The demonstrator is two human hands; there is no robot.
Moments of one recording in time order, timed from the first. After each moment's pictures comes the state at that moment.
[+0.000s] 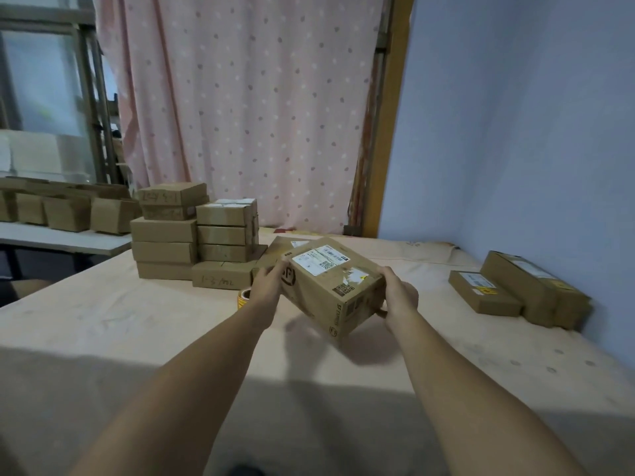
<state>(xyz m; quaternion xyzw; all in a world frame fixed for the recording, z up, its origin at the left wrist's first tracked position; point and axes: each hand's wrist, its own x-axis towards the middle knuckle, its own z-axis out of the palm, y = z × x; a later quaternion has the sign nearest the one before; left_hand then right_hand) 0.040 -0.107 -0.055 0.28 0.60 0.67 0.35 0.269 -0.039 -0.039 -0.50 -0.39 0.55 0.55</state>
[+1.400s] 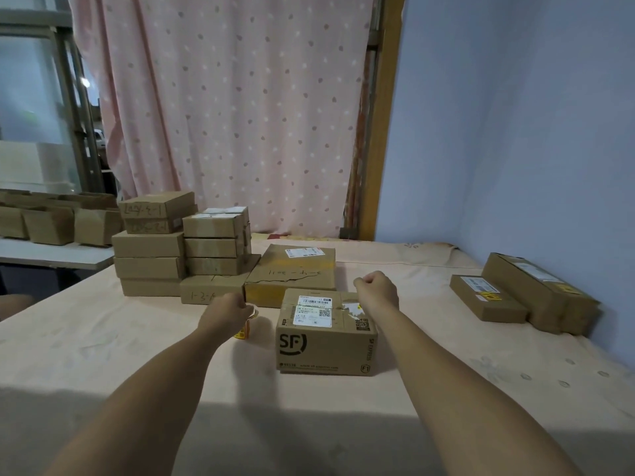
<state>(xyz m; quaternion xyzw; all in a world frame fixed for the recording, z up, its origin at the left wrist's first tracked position) -0.044 -0.097 -0.081 0.49 0.81 0.30 0.05 0.234 0.003 -0.030 -0.59 -0.65 0.28 0.39</state>
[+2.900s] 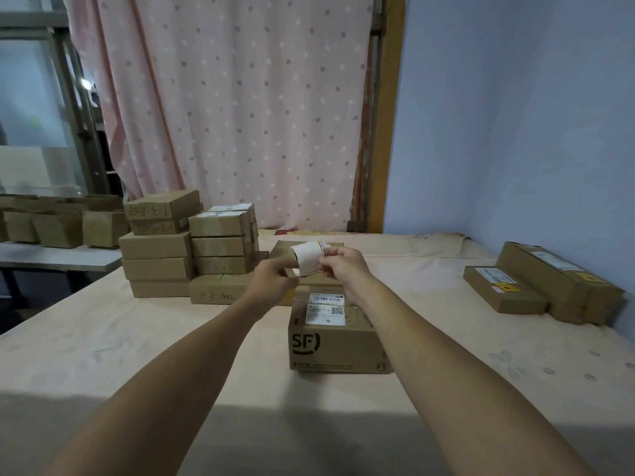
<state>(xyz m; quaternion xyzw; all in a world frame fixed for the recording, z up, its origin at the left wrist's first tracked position) 0.007 -0.078 -0.022 0.55 0.62 0.53 0.18 0.159 0.005 -0.002 -0.39 -0.61 0.53 0.43</state>
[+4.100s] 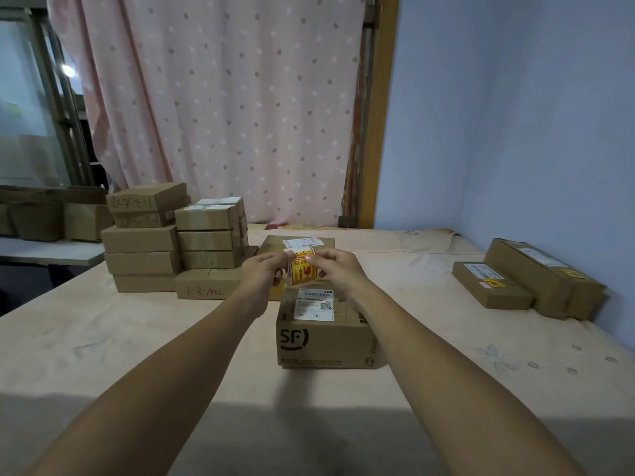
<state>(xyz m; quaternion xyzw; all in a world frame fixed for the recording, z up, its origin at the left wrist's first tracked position) 0.006 -0.055 -0.035 0.39 0.51 0.68 0.36 0.181 -0.006 -0.010 -0.37 -0.68 0.50 0.40</state>
